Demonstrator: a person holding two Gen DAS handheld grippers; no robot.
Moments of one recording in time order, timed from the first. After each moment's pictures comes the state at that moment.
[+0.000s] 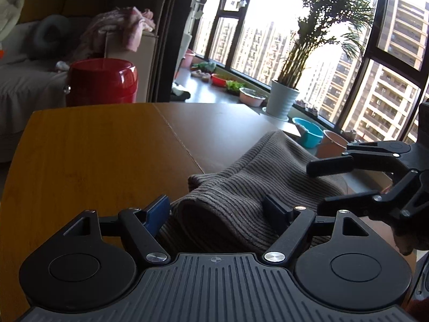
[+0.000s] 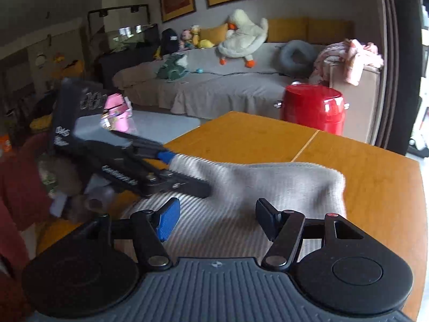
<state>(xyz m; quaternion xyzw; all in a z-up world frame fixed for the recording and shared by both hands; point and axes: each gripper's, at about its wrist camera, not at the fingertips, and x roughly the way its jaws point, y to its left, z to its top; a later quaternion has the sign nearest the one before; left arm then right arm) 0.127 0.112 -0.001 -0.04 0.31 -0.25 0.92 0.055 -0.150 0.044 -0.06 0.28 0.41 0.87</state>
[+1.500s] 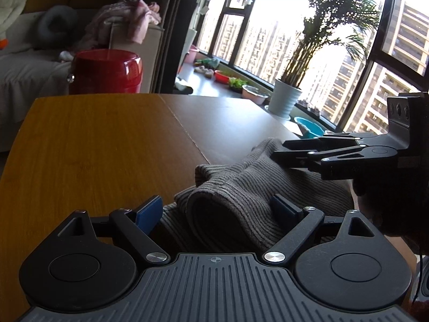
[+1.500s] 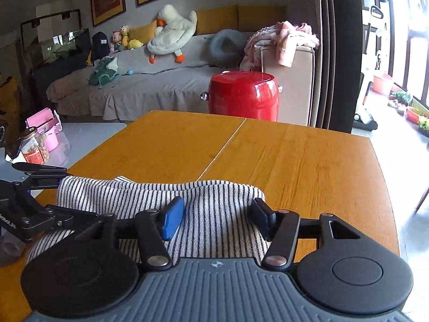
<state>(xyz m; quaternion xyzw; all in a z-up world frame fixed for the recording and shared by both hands) 0.127 0.119 -0.010 -0.06 0.32 -0.25 0.91 0.109 -0.169 0.032 -0.02 0.30 0.25 0.92</state>
